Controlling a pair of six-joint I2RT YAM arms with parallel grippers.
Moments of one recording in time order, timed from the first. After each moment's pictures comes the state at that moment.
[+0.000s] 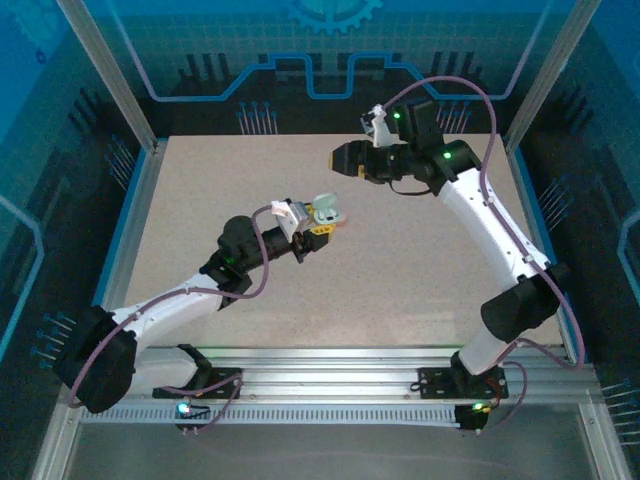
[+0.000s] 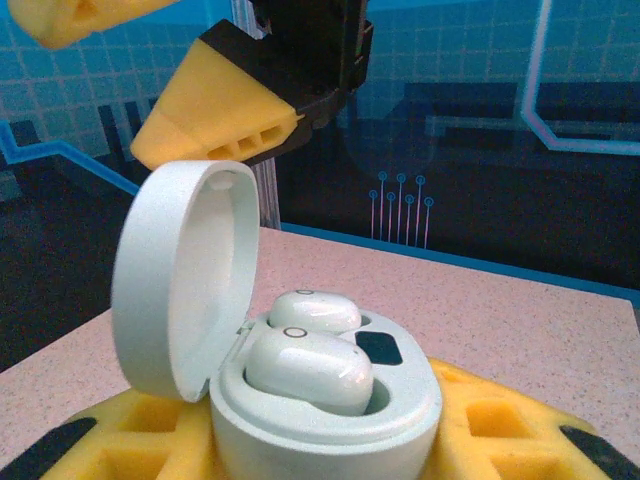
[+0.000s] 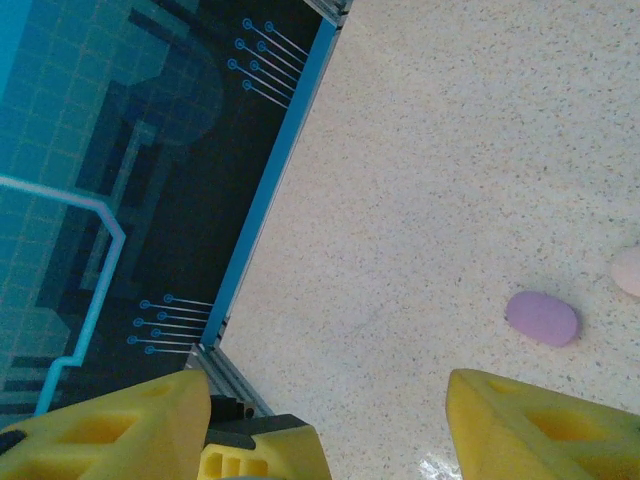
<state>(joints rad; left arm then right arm) -0.59 1.23 0.64 0.63 0.40 0.04 0.43 1.65 1.82 -0.81 -0.59 0.53</state>
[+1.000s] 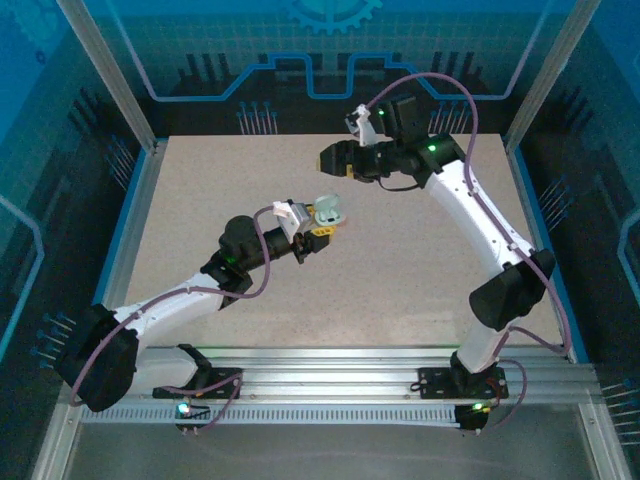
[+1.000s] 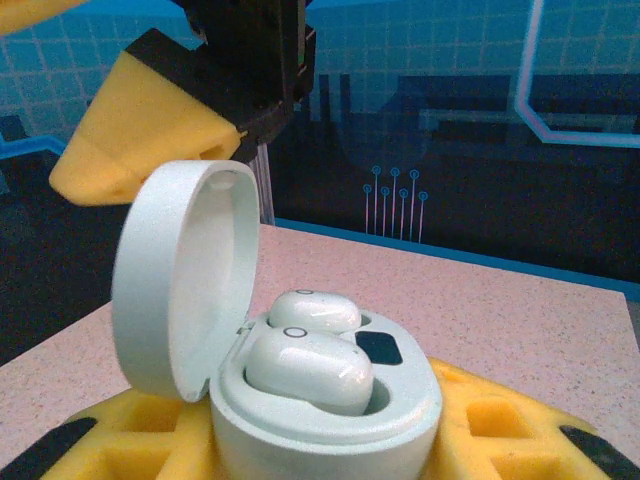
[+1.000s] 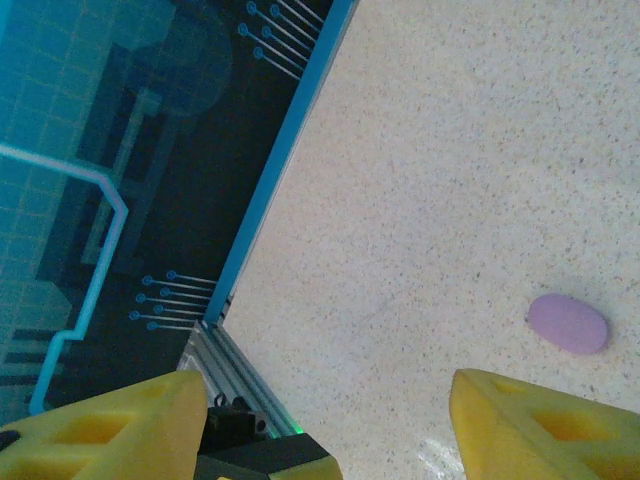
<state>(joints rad) -0.59 1.23 0.64 0.63 0.41 0.04 0.47 1.74 1.91 -0.86 -0.62 0.49</state>
